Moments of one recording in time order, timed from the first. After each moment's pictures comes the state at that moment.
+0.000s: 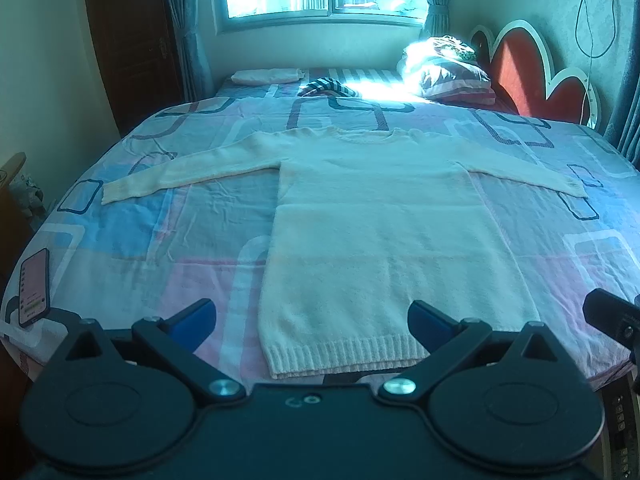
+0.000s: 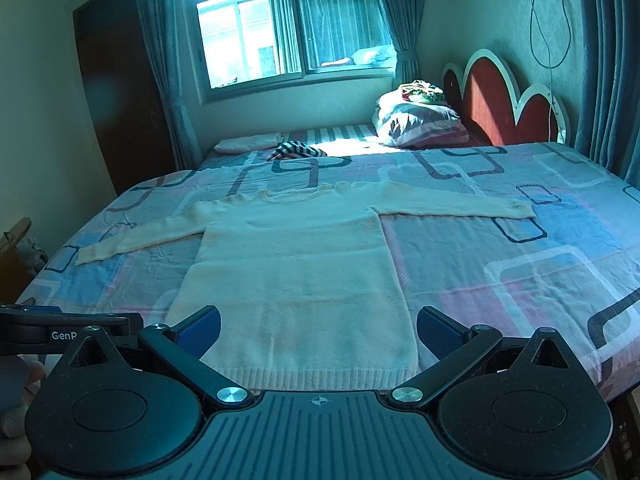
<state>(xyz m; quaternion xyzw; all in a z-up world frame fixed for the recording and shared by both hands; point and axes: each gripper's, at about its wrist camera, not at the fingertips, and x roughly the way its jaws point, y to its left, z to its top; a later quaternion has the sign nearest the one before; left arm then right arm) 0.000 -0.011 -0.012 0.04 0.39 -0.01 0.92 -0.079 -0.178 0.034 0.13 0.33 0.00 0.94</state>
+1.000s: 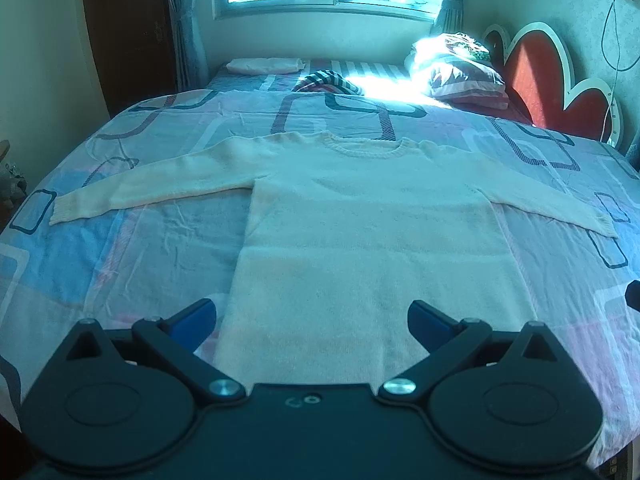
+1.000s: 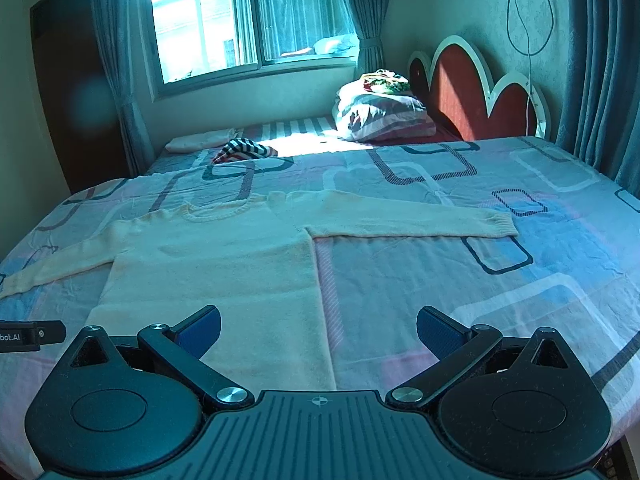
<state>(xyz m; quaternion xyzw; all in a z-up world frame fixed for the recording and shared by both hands) 0.137 -0.037 -0.050 0.02 0.41 0.00 0.91 0.062 -0.280 -0.025 0.13 0.35 -0.04 0.93</state>
